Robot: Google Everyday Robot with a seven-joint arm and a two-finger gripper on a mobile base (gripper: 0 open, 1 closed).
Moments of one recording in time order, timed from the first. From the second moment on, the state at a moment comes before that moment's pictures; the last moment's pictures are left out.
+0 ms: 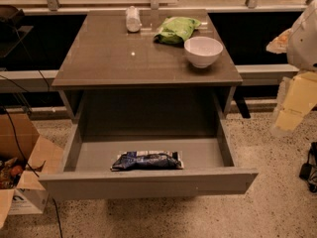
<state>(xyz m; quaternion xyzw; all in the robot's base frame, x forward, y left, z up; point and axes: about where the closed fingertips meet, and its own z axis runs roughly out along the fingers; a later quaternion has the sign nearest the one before) 0.438 -0.217 0.977 -0.60 0.78 -0.04 0.16</state>
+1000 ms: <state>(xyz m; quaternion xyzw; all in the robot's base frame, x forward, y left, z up) 0.449 -0.180 0.921 -0.64 0.74 0.07 0.21</state>
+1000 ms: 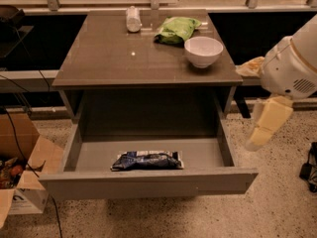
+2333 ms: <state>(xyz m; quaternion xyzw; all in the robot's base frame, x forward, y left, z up) 0.484 -0.098 0.846 -0.70 0.65 0.17 0.23</state>
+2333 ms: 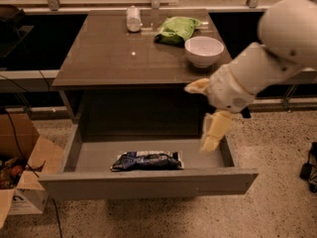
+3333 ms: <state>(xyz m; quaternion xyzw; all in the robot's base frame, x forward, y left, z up) 0.516 -0.040 0.751 -0.69 0.65 0.25 0.20</state>
